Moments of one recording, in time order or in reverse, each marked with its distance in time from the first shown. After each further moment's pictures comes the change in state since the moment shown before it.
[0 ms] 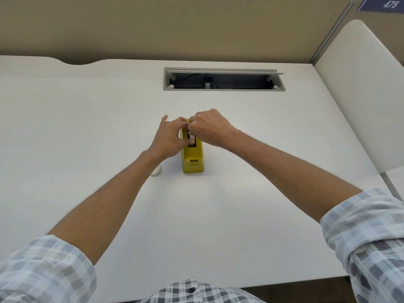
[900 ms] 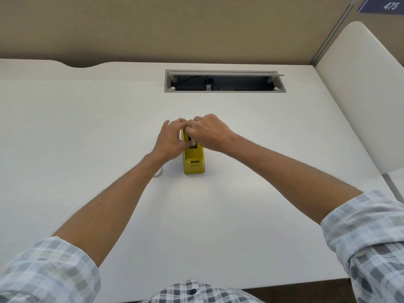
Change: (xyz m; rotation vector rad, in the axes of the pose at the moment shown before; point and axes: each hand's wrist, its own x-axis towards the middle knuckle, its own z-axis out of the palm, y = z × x) left_hand -0.004 0.002 0.006 -0.142 0.069 -0.030; right_hand -0.007 -0.007 -0.001 -0.067 0.023 -0.059
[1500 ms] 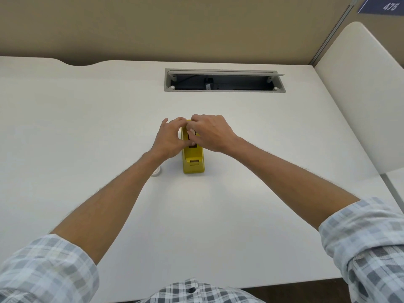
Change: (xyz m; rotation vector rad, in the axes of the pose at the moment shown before) left_hand 0.002 -0.005 -0.001 -0.004 -0.014 0.010; right_hand -0.006 -0.002 0.010 0.317 0.151 0.222
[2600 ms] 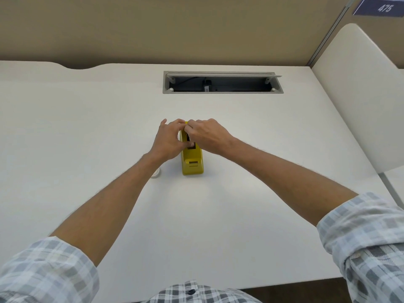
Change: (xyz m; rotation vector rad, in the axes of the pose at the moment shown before) left_hand 0.001 0.002 -0.002 0.082 -0.014 0.000; right_hand 0.002 -0.003 -0.002 -0.177 -0.145 -0.132
